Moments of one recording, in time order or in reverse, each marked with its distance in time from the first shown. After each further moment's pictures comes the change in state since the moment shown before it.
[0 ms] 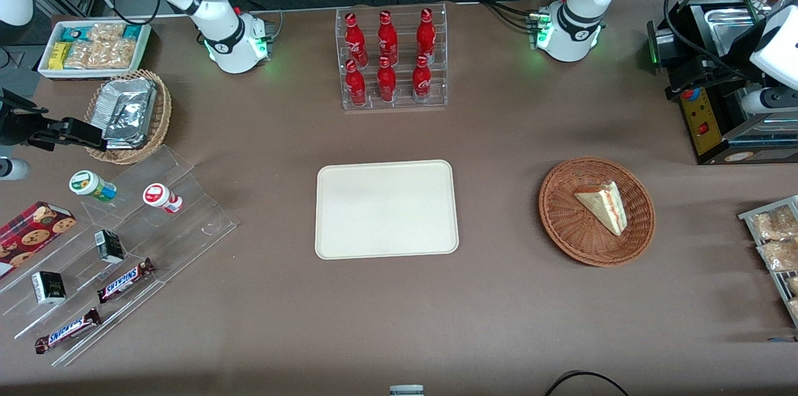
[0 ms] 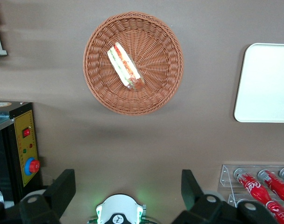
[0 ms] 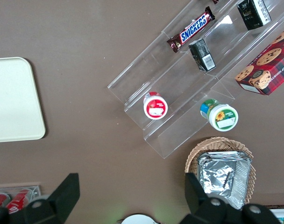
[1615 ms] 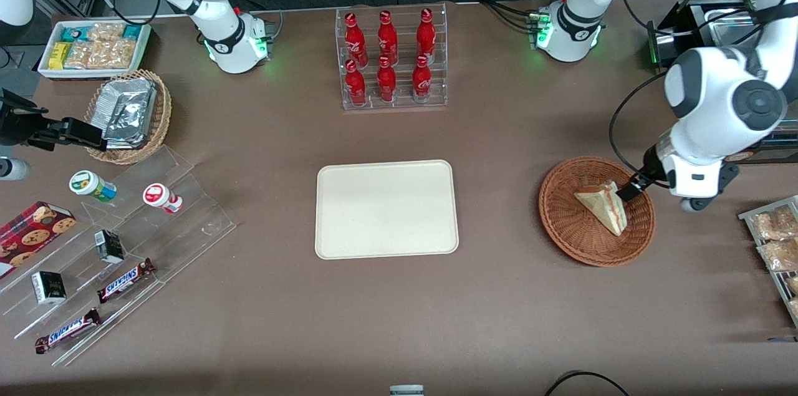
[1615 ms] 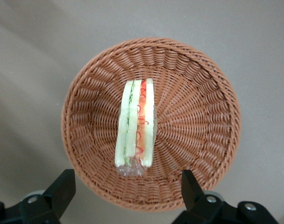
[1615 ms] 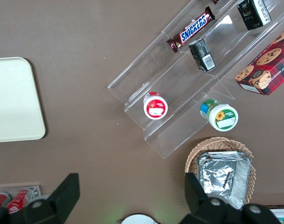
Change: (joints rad) arm 0.022 0.169 -0.029 -0.546 0.073 0.833 -0.643
